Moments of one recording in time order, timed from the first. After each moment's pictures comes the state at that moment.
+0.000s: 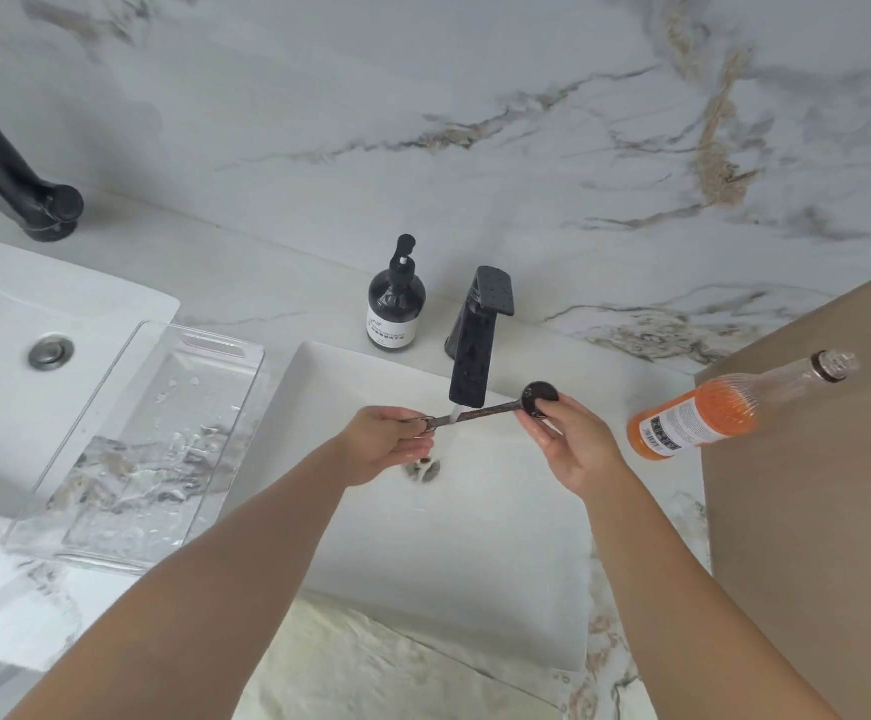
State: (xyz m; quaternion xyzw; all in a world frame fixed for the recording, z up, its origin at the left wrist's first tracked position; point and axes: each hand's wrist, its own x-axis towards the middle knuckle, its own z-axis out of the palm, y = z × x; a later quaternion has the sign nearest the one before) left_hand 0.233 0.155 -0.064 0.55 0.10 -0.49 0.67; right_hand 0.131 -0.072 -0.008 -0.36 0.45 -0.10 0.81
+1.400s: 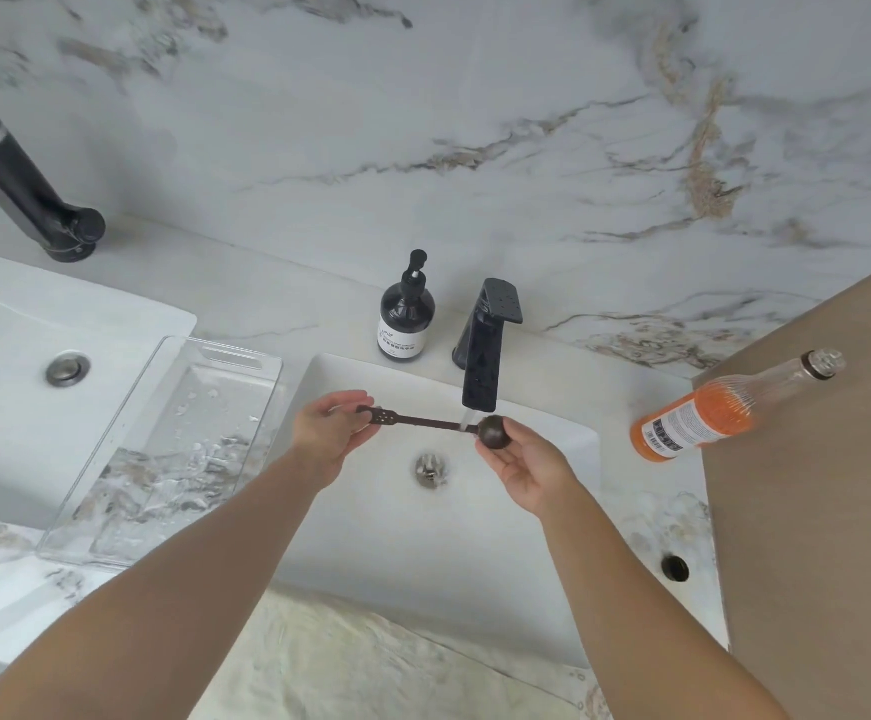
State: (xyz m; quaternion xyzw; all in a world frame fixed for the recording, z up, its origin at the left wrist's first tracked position) left_hand 0.248 0.207 -0.048 0.54 0.23 -0.28 0.76; right_hand 0.136 -0.014 -0.032 -0.32 0.48 -0.03 0.82
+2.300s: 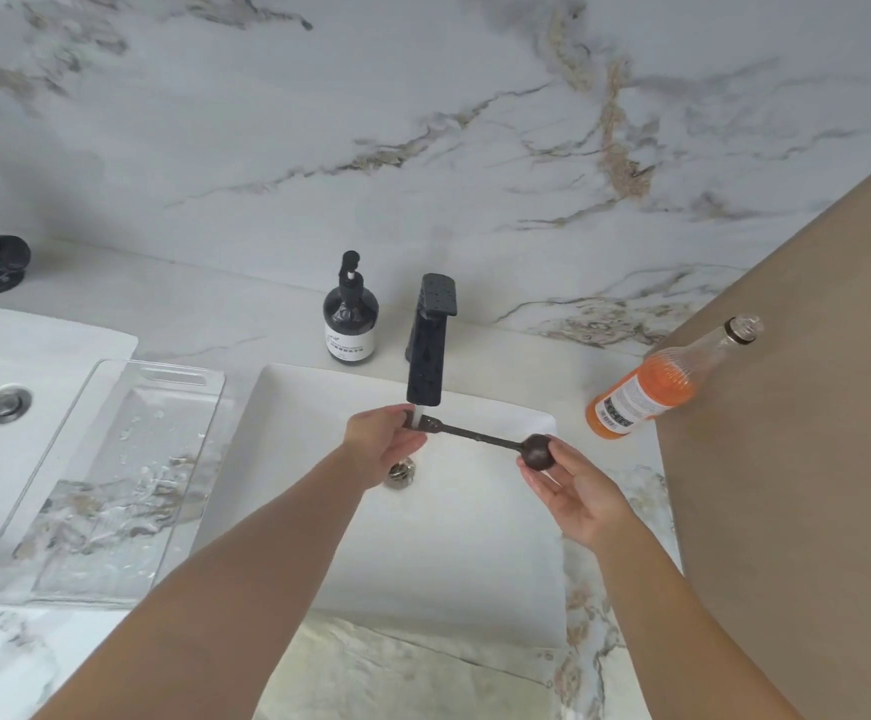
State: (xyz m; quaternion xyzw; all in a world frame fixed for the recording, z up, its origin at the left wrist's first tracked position) left_hand 0.219 0.105 -0.053 0.53 0.24 -0.41 0.70; right_hand 0.043 -0.085 -0.014 -0.30 0.49 -0.10 0.81
